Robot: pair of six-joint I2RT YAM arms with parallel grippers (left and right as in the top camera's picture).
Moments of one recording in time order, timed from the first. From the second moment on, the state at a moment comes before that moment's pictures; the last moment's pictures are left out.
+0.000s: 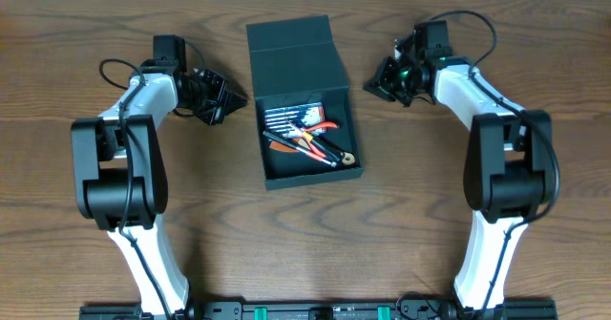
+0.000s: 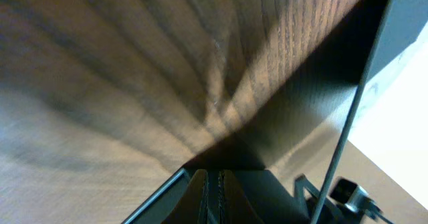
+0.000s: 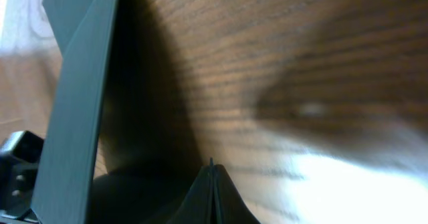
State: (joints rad) left arm 0.05 2.15 1.41 -0.52 0.73 -1.04; right arm 0.10 2.20 1.51 -0.42 -0.59 0.62
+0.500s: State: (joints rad) left arm -0.03 2.24 1.41 -0.33 0.85 -1.14; right arm 0.16 2.30 1.51 -0.19 -0.72 0.75
